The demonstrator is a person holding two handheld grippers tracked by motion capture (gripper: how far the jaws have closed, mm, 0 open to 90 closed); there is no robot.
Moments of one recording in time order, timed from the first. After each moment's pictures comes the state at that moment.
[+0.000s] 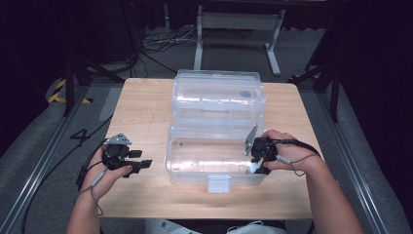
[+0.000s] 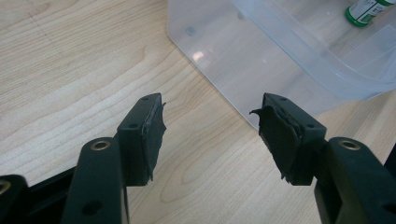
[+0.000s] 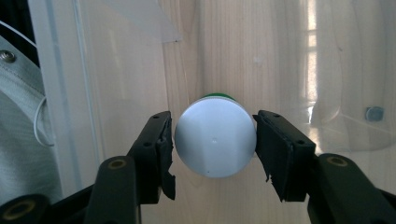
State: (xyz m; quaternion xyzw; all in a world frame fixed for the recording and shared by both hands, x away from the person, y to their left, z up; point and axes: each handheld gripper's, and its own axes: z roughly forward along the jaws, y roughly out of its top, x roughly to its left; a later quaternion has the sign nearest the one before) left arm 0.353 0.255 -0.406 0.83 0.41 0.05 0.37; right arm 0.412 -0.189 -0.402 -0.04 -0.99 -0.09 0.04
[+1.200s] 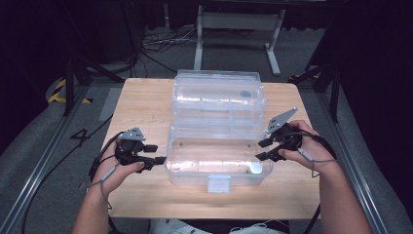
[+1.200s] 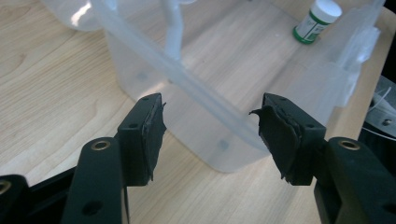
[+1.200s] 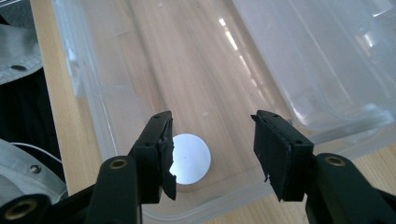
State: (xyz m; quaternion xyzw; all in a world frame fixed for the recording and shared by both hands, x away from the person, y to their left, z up) left arm 0.359 0.216 -0.383 0.85 0.33 0.03 0.40; right arm 0.405 -0.236 -0.354 -0.18 -0.94 -0.29 -0.03
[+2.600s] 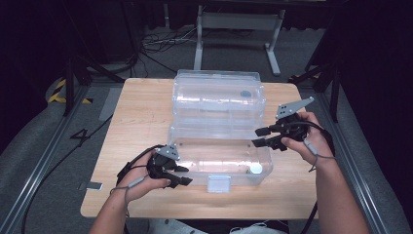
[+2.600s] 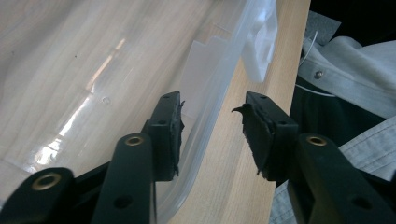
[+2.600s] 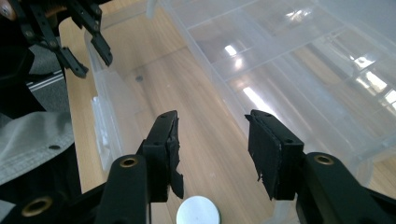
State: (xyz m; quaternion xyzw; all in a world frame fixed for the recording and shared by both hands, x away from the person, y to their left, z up) left arm 0.344 0.143 -0.406 0.91 0.21 -0.06 0.35; right arm 0.410 -0.240 -0.327 -0.22 -0.88 -0.41 -0.02
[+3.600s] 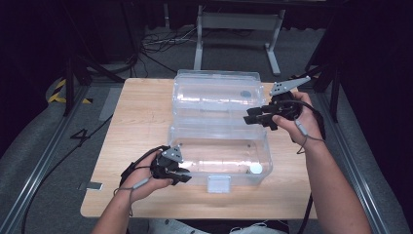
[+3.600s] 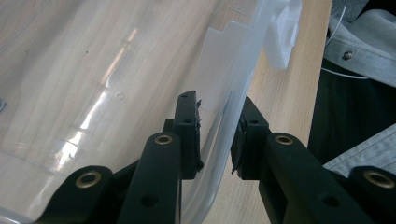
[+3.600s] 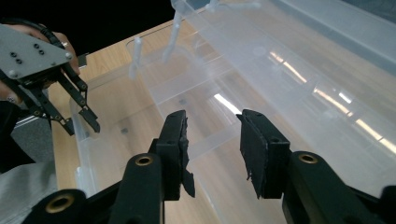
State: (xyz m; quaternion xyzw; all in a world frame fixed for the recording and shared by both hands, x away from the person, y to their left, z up) left arm 0.346 0.136 -0.410 0.93 0.19 -0.02 0.32; right arm 0.443 -0.216 -0.291 -0.24 -0.86 -0.45 -0.06
